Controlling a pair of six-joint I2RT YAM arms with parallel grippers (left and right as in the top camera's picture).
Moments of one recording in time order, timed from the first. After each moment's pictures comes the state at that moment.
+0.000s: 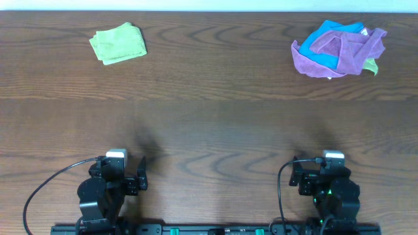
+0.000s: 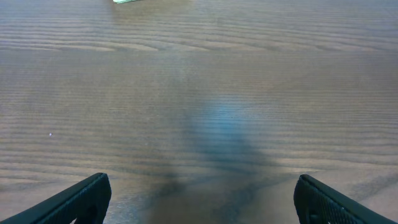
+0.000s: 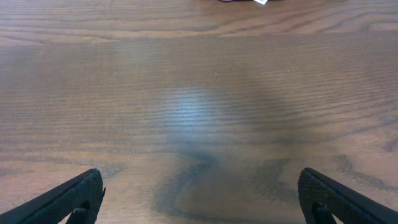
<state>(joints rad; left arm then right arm) 0.09 0.01 0.17 -0.69 0.18 0.05 -0.01 0.02 0.17 -0.71 0.03 0.05</state>
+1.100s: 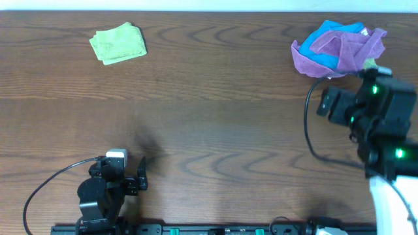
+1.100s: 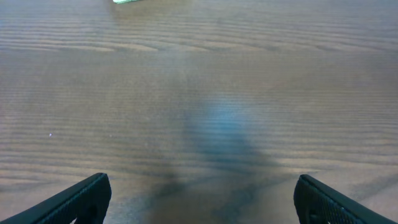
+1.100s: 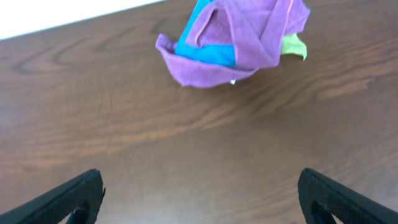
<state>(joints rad) 0.09 0.01 0.17 -0.69 0.18 0.05 -0.09 1.10 1.16 -0.81 0.05 0.18</state>
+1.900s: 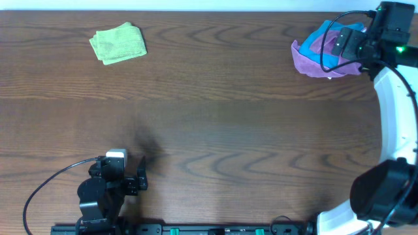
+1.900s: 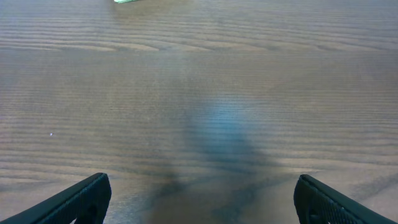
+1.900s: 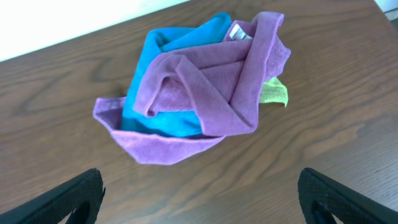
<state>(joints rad) 0.09 0.01 0.17 -0.69 0.18 0.05 -0.19 1.75 1.64 -0.74 0.13 0.17</state>
